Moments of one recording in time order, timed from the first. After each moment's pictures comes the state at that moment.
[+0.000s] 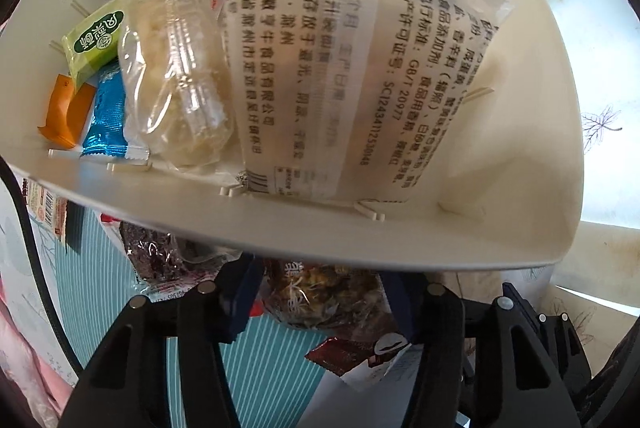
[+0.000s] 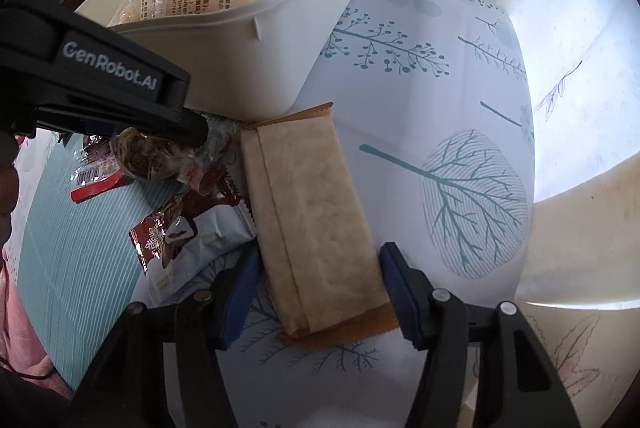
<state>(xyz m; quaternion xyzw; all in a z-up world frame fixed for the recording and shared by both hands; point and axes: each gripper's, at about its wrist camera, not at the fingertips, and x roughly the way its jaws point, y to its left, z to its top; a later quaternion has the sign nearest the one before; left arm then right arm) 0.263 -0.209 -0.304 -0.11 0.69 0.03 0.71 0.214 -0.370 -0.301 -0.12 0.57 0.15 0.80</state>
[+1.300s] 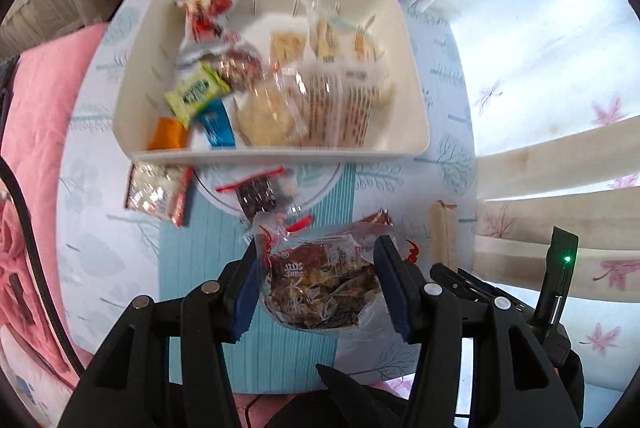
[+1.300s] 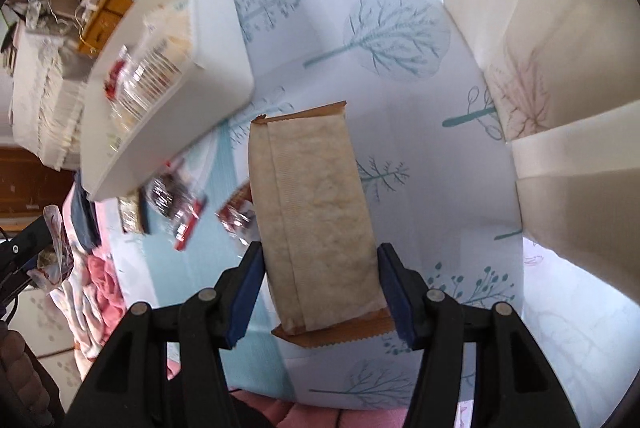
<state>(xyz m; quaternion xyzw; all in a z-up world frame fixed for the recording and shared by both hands) 0.190 -0.136 -0.127 -0.09 0.65 -0.08 0.75 0.191 -0.422 -0.263 0.23 0.66 0.03 0.72</state>
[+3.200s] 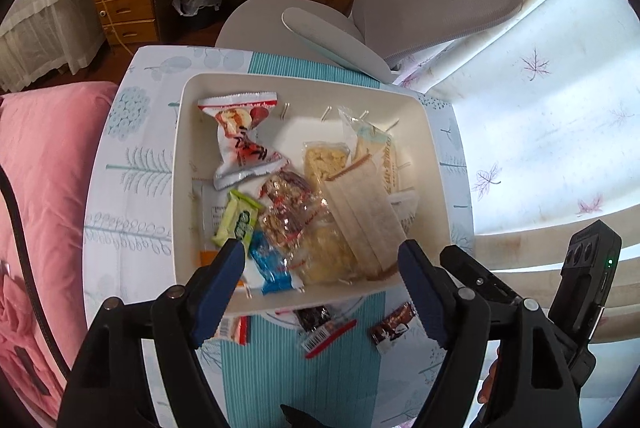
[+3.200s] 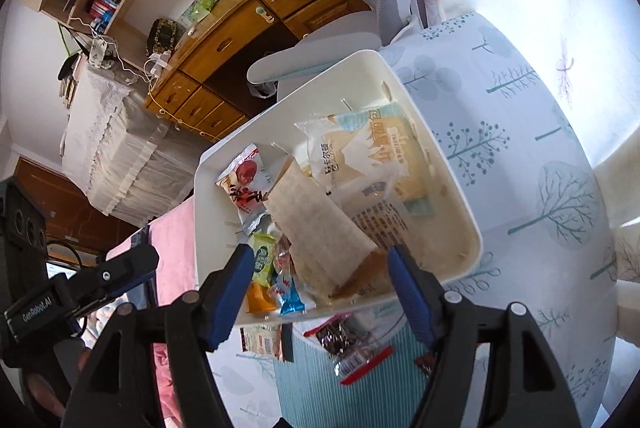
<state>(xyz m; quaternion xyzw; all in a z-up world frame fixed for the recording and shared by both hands) 0.291 -0.044 -0.101 -0.12 0.59 -0.12 0.79 0.274 -0.312 -0.173 0.28 0.52 0.08 0.81</state>
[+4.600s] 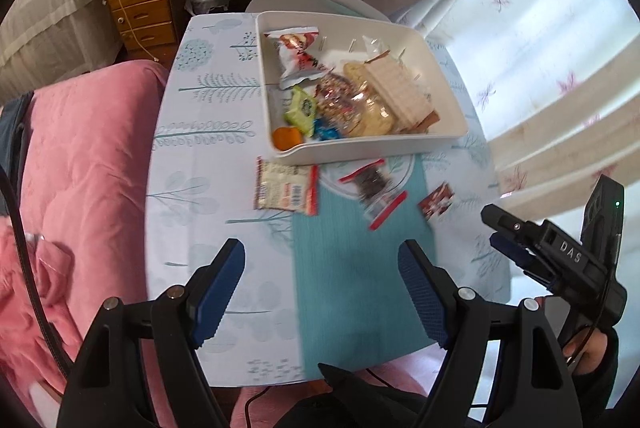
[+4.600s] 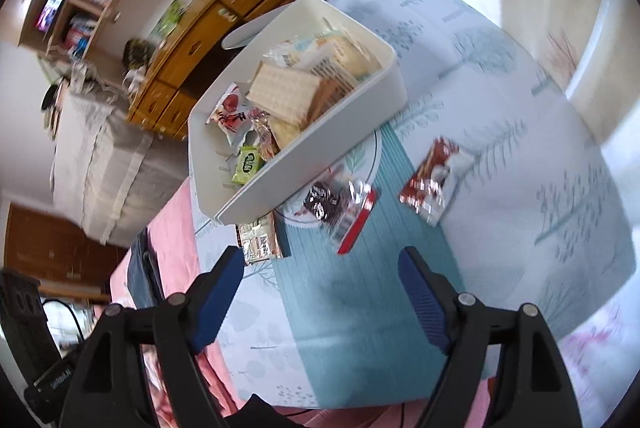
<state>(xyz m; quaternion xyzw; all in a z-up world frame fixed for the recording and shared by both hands) 0.117 0.043 -0.088 -0.04 0.59 -0.14 0.80 0.106 -0.274 -0.176 0.34 0.52 0.00 0.78</state>
